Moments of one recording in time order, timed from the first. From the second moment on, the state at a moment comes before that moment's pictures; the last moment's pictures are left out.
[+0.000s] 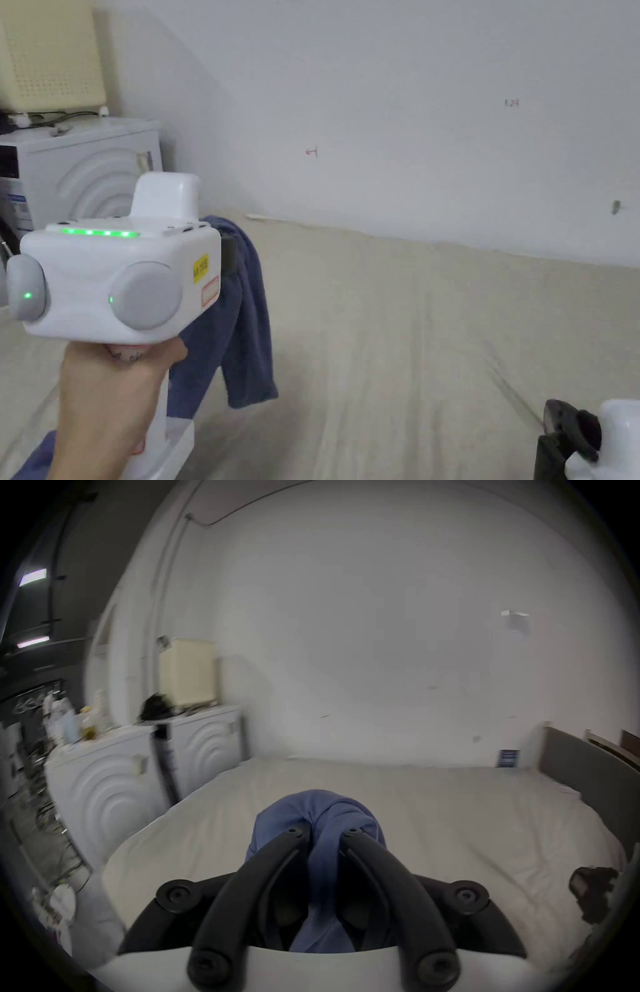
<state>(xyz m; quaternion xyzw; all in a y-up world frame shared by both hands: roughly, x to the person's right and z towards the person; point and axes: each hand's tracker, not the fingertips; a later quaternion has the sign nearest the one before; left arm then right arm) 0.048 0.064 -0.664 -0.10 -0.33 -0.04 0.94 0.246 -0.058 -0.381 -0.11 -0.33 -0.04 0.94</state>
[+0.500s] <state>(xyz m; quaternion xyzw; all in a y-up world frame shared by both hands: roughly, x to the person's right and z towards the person) 0.255 0.027 -0.518 -0.16 -0.57 -0.06 0.81 0.308 -0.065 -0.261 -0.10 -0.45 -0.07 0.89</state>
